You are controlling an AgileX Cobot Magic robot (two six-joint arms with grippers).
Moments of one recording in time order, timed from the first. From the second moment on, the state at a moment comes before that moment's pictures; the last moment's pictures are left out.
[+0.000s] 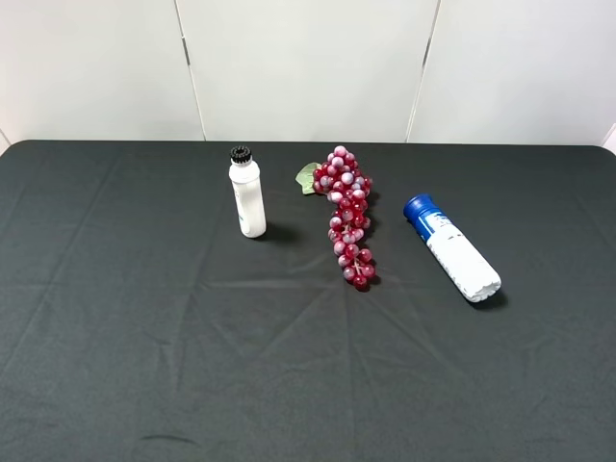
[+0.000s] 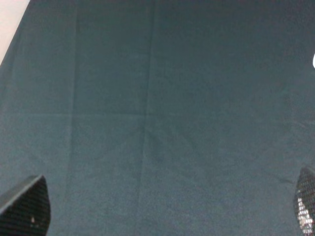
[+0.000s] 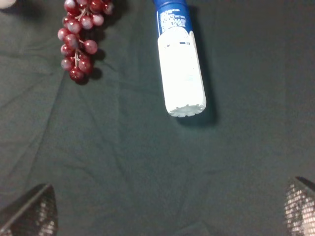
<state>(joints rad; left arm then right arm) 0.07 -0.01 -0.50 0.01 1.06 -0.02 0.25 0.53 -0.73 0.07 1.12 -0.03</state>
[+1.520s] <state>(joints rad) 0.07 -0.01 -0.50 0.01 1.06 -0.02 0.20 0.02 -0.50 0.00 1.02 -0.03</state>
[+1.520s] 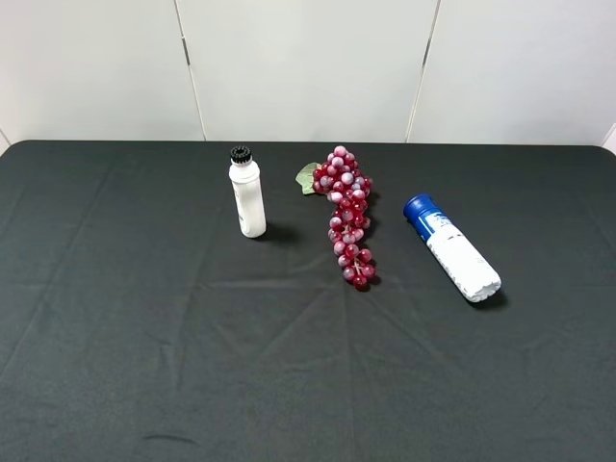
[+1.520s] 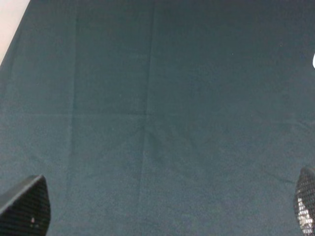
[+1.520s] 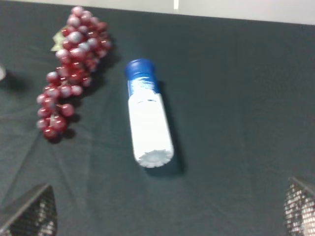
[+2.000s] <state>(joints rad) 0.07 -0.01 -0.50 0.01 1.06 -0.02 0.01 0.00 -0.50 0.00 1.02 -0.03</state>
